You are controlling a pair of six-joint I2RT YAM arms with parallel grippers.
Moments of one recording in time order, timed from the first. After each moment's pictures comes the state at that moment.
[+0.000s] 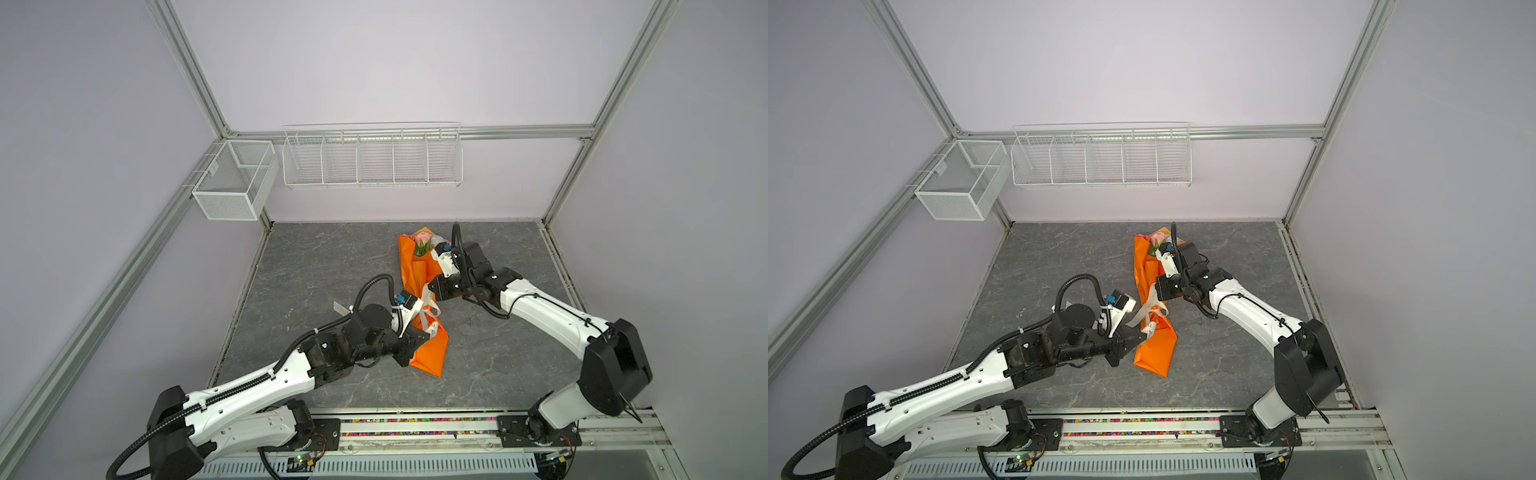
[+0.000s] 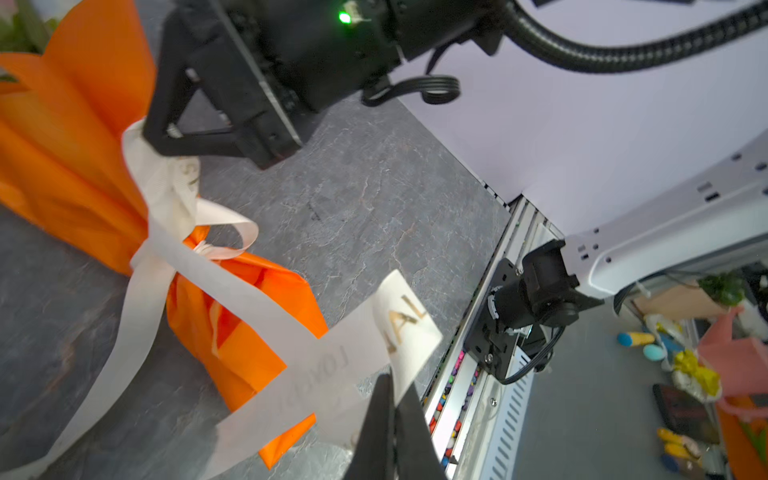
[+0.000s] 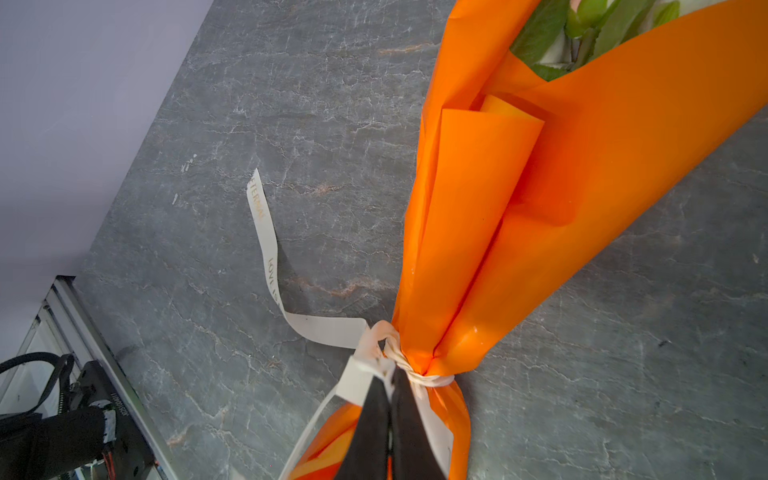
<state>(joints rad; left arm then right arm) -1.09 1.06 0.80 -0.18 0.17 -0.37 0.58 1.55 1.17 -0.45 -0.26 0.29</state>
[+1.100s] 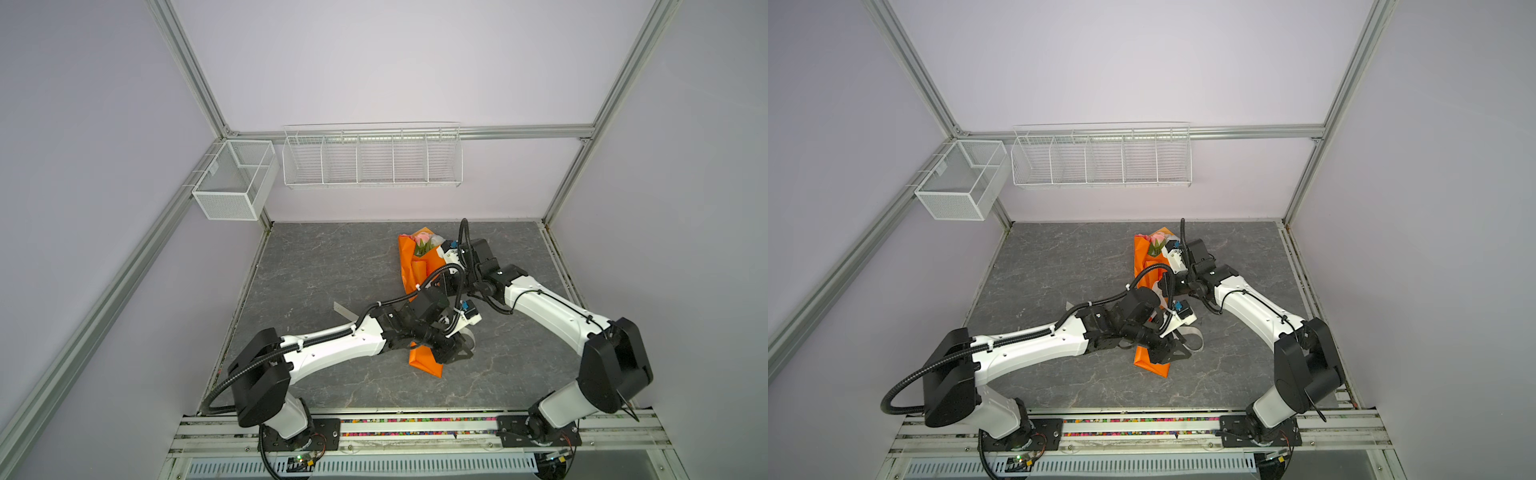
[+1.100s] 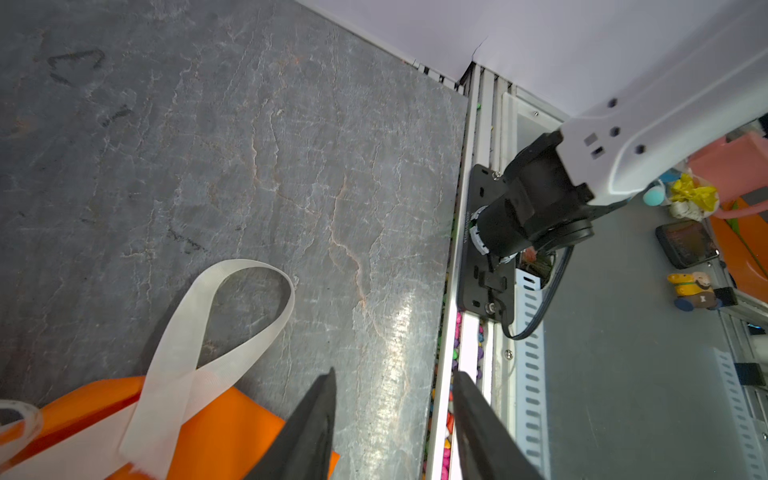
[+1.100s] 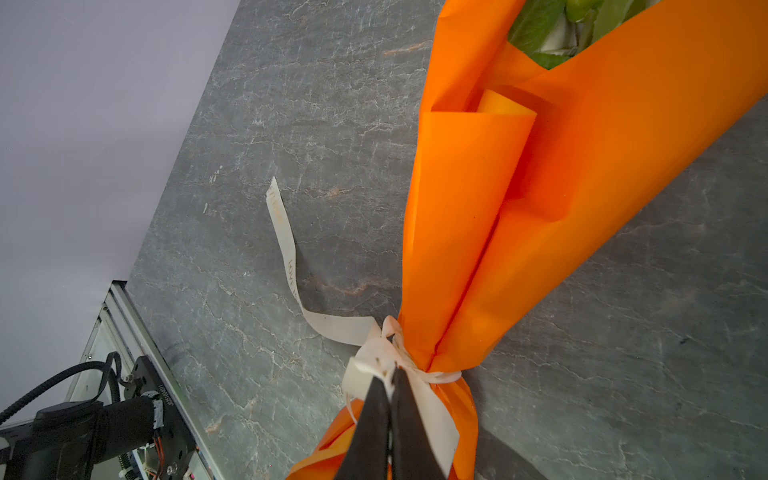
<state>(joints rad) -1.12 1.52 1.10 -0.27 0.45 -0.06 0.52 1.56 1.17 -0.45 -0.37 0.31</state>
